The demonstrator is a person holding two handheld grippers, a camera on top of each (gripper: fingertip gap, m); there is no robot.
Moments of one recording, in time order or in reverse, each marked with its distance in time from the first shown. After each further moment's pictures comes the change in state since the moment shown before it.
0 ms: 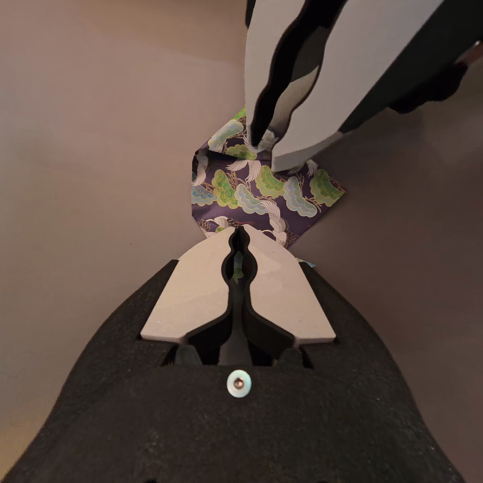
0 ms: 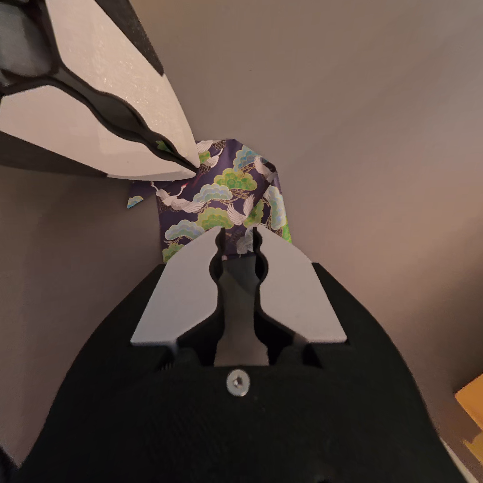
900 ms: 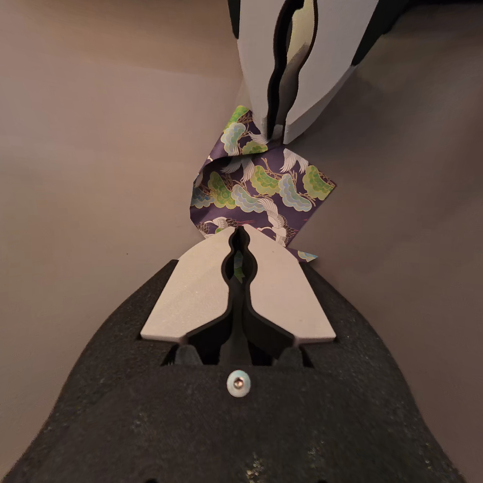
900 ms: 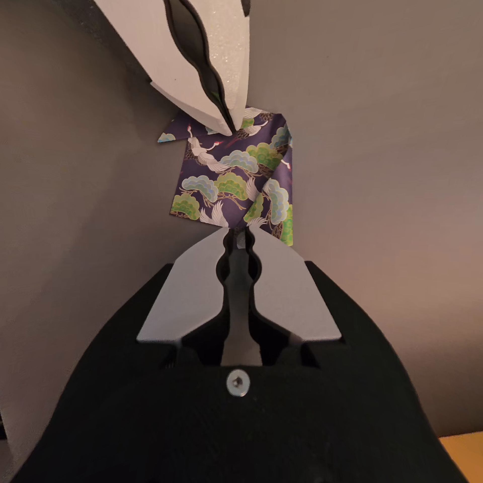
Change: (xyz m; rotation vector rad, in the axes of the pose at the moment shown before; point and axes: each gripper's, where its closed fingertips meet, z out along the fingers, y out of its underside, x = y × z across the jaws) left arm 0.001 0.000 -0.002 0.082 0.097 0.041; right arm -0.003 0.017 -0.010 -0.029 -0.272 -0.317
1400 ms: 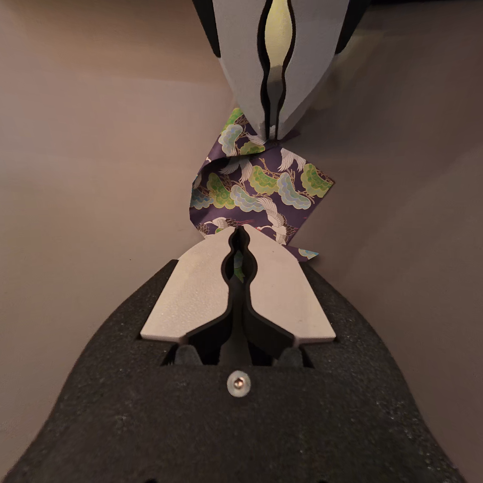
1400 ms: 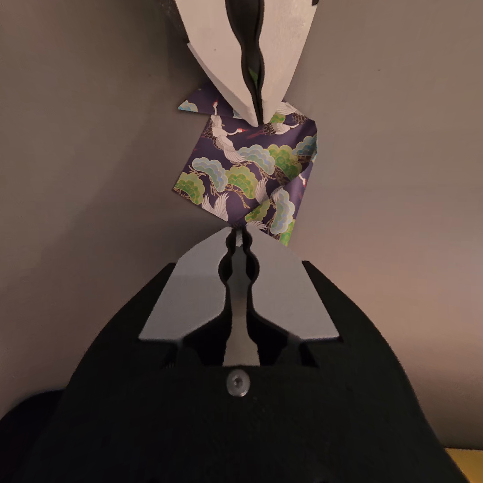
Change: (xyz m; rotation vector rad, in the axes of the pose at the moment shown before) left arm -0.001 0.000 0.000 0.033 0.017 0.047; right arm 0.001 0.002 0.000 -0.133 -0.095 -0.247
